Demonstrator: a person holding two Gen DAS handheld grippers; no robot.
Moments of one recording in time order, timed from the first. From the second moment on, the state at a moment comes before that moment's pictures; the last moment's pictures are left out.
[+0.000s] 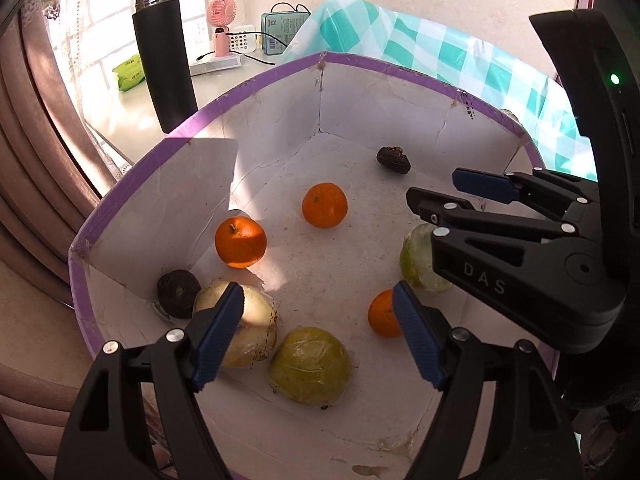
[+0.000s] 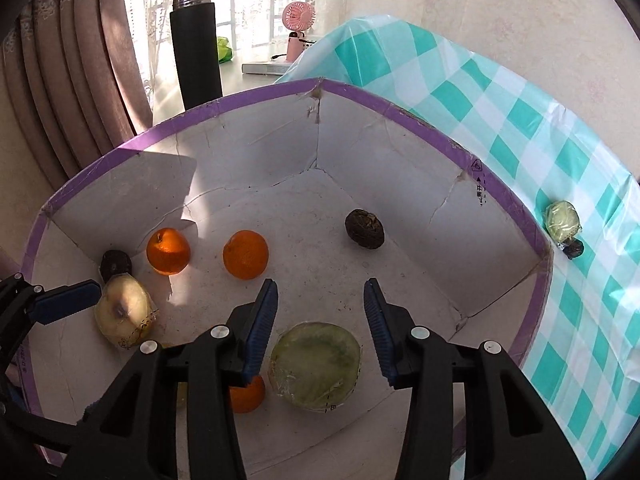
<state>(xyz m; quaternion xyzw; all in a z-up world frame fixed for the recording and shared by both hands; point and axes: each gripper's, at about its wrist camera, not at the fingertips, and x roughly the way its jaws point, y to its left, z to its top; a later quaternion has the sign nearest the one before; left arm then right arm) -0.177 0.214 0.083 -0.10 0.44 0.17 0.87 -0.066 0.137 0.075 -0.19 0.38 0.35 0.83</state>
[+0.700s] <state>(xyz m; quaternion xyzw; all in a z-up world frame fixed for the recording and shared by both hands) -0.195 0.151 0.132 0.00 0.32 0.20 0.93 -0.059 0.007 0.125 0.02 0.22 0.35 0.91</state>
